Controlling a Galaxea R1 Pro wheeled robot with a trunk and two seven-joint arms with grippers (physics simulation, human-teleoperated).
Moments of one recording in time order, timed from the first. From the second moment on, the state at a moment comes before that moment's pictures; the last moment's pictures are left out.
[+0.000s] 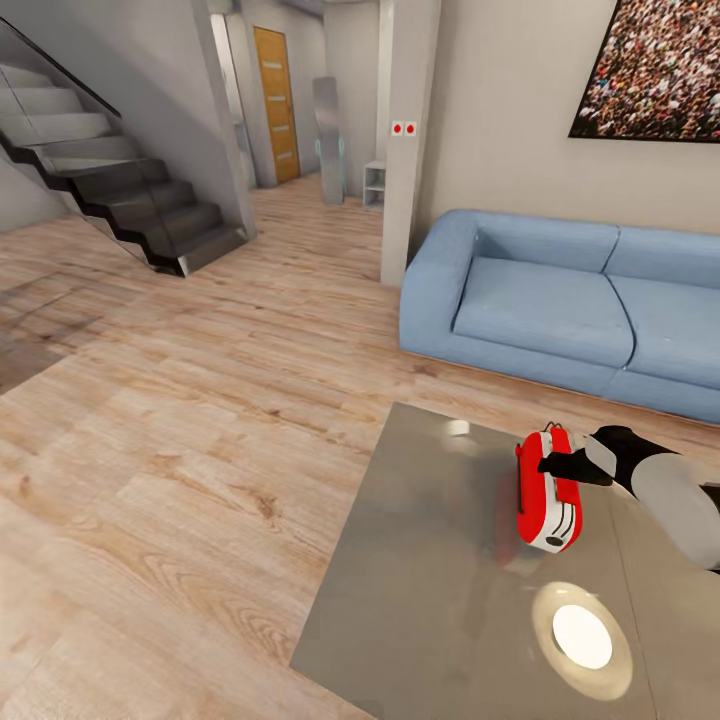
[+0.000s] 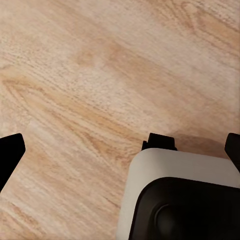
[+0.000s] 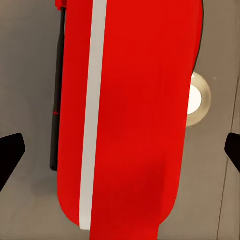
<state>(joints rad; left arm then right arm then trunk) 0.06 0.01 0.20 -0.60 0.00 -0.19 0.06 -1.31 -0.34 -0.04 0.07 -0.01 0.54 0.08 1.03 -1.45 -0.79</state>
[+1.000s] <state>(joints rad) 0.06 0.01 0.20 -0.60 0.00 -0.19 0.06 -1.31 -0.34 -0.04 0.07 0.00 0.54 0.07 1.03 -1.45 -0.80</state>
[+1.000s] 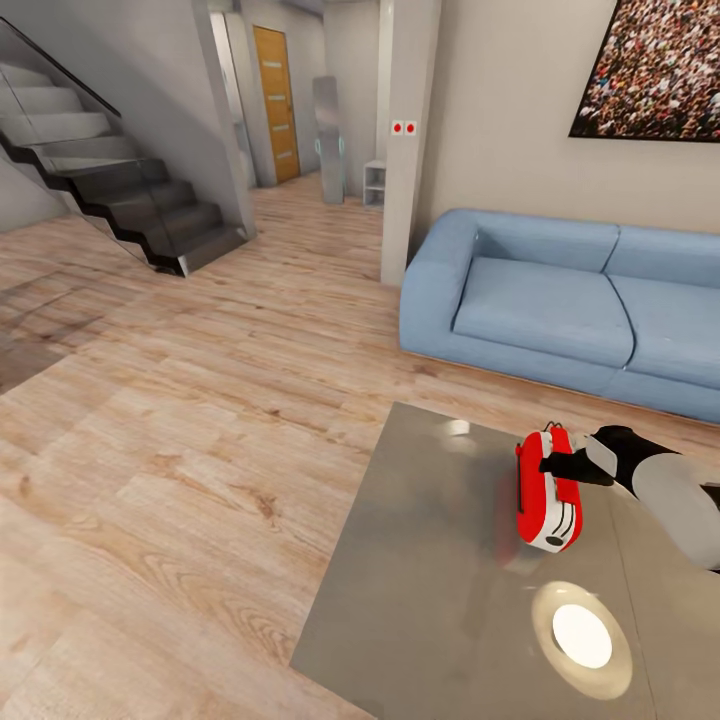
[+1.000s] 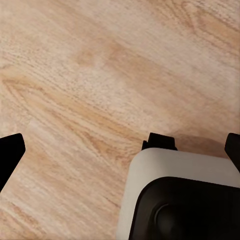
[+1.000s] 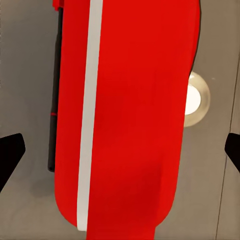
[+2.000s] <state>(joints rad) 0.06 0.01 0.20 -0.60 0.00 -0.19 0.06 -1.31 -0.34 -0.04 0.07 0.00 0.54 0.08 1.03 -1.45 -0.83</state>
